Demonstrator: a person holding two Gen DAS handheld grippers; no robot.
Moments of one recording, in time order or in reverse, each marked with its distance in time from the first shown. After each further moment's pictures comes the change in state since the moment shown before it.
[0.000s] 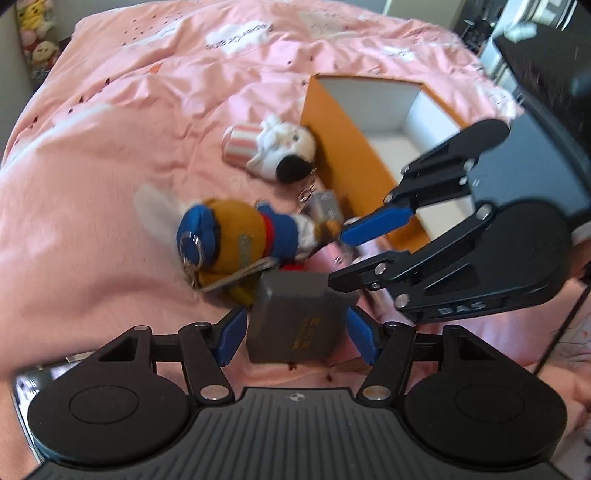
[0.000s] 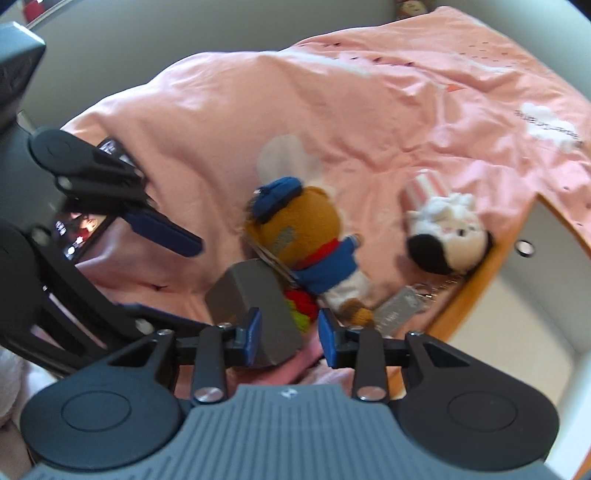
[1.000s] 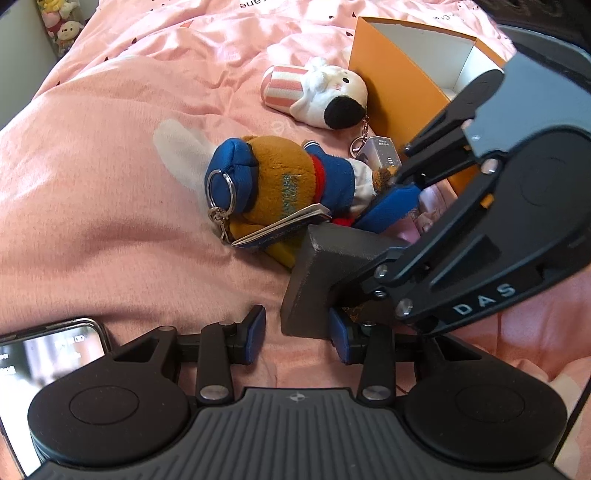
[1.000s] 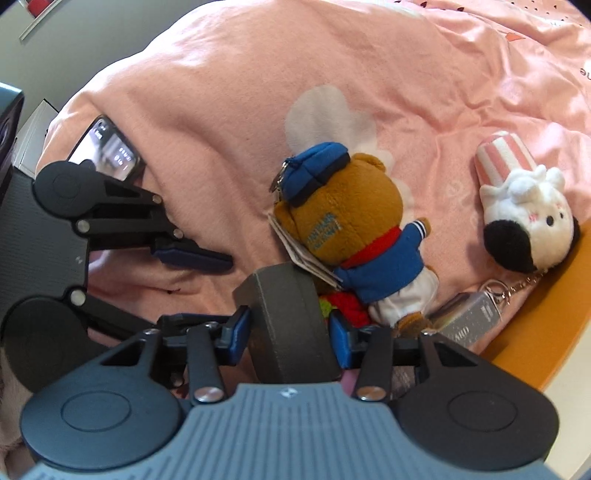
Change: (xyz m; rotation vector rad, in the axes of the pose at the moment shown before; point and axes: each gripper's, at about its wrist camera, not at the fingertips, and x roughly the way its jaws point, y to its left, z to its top) left arm 0.019 0.009 -0.030 -0.019 0.085 0.130; right arm 0.056 -0.004 0.018 0.032 0.136 0.164
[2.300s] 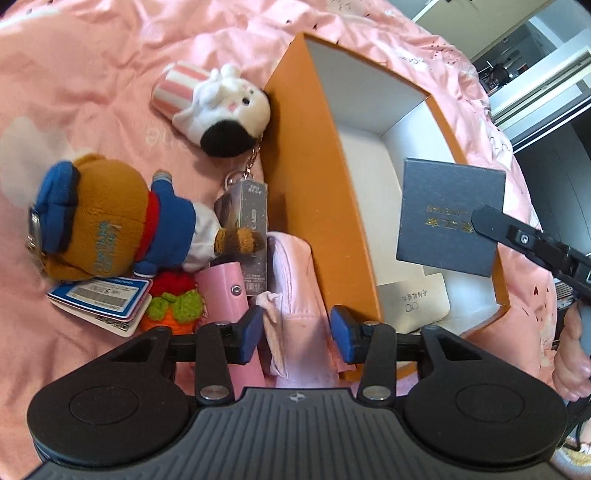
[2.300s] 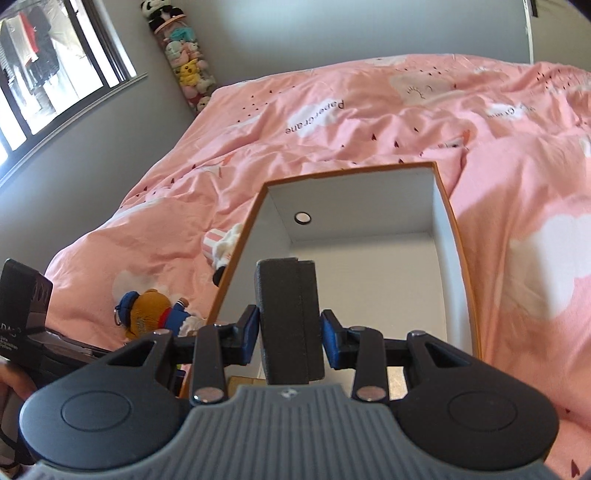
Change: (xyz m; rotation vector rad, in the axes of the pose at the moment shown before) left arm 0.038 -0.038 0.071 -0.257 0.032 -0.390; right arm -0.153 -0.062 -0.171 0.598 -0.604 -0.370
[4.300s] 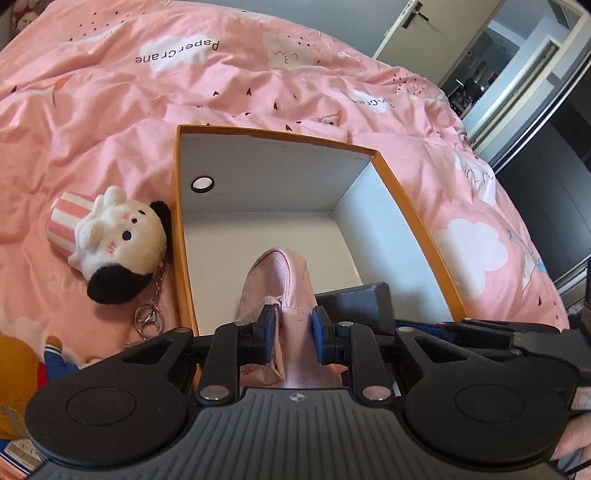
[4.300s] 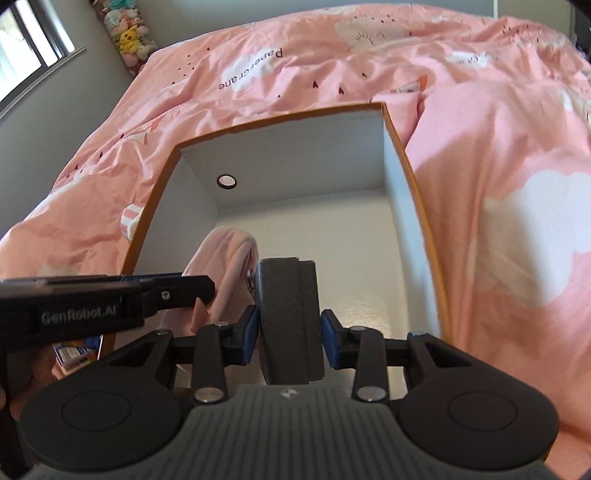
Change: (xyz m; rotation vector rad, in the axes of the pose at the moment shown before) left arm 0.037 -0.081 0.056 0.164 -0.201 0.030; right arm 0.057 -0.040 0.012 0.093 0.149 -0.148
